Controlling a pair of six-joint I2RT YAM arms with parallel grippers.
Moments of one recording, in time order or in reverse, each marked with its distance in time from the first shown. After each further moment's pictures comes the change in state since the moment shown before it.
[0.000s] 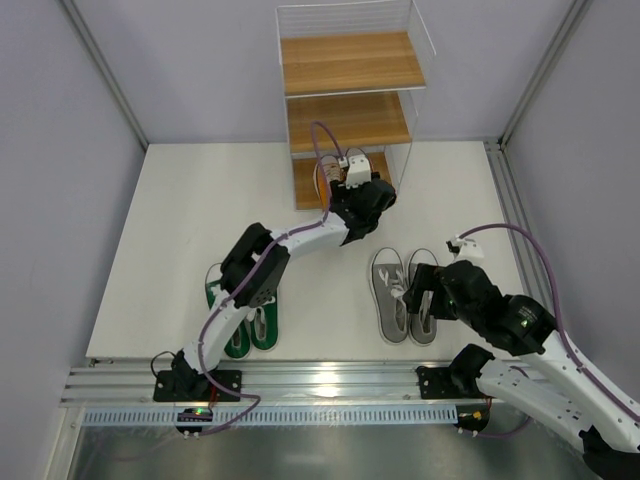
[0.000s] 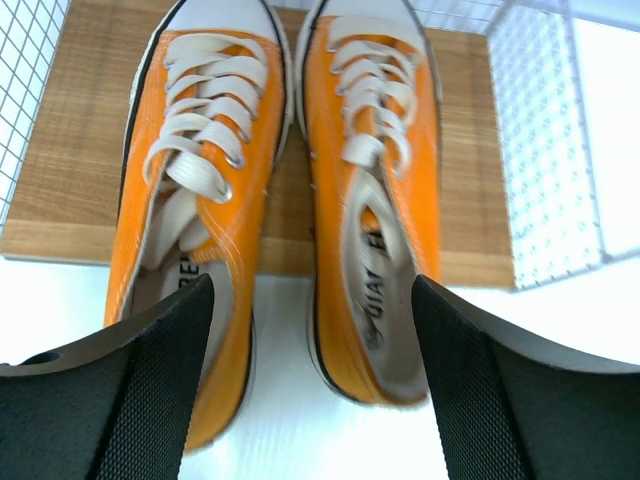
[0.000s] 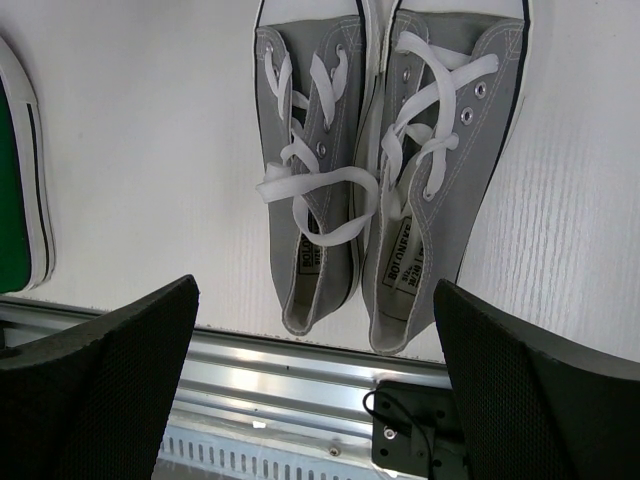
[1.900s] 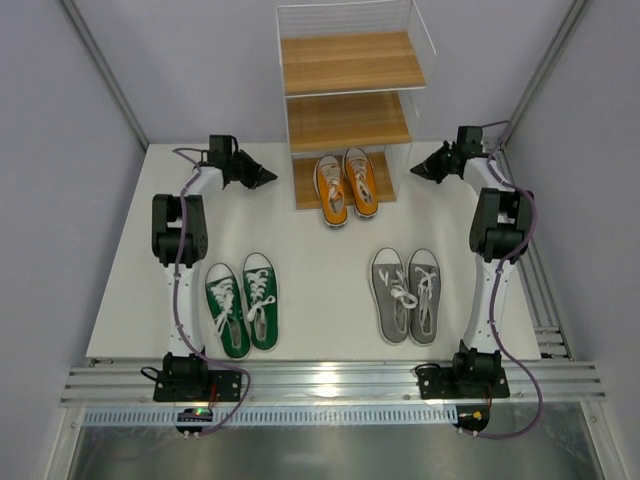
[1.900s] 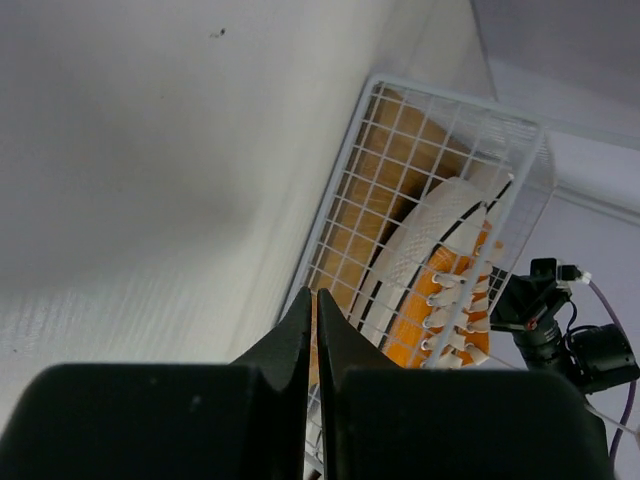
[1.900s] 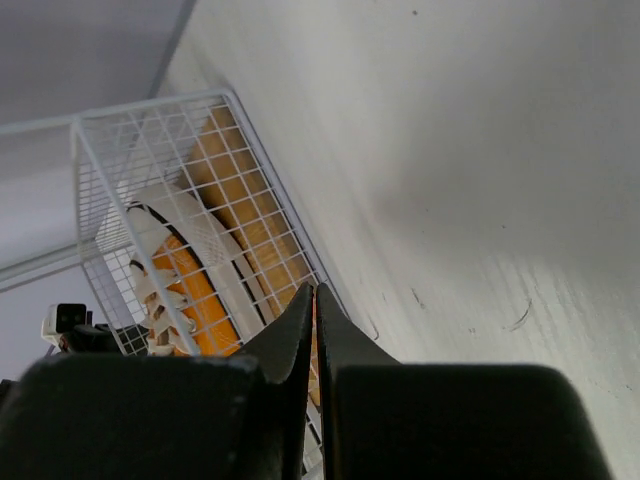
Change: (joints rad) left arm 0.793 0.048 0.012 -0.130 1.366 -0.398; right arm -0.843 1.768 1.142 0.695 -0.767 0.107
